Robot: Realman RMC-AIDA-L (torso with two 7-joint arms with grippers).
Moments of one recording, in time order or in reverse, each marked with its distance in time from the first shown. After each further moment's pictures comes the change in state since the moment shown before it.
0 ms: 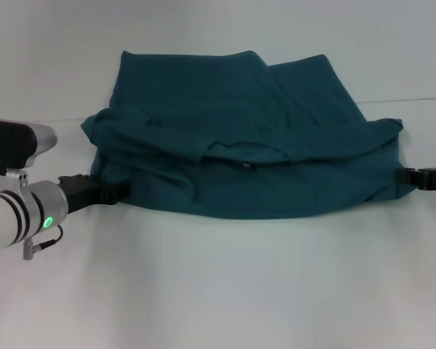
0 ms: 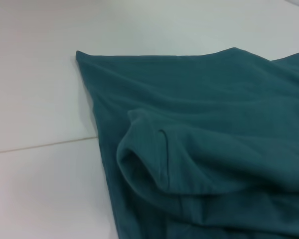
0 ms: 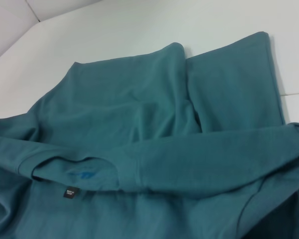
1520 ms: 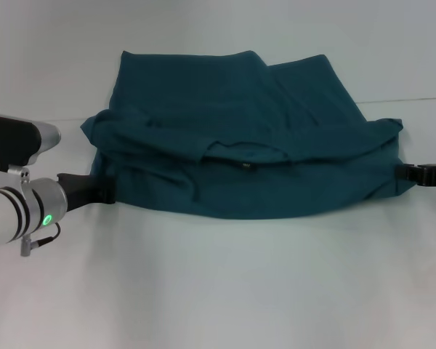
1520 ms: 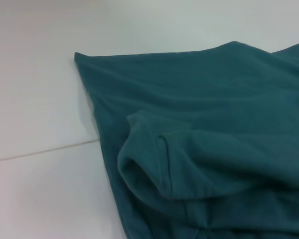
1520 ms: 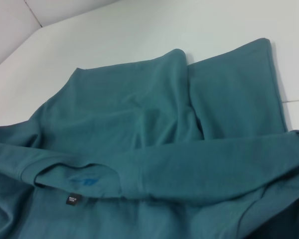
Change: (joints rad) left arm -0.010 0.002 0.001 0.004 0.050 -0.012 -0.011; right arm 0.003 0.000 0.000 -0.002 0.012 0.000 0.000
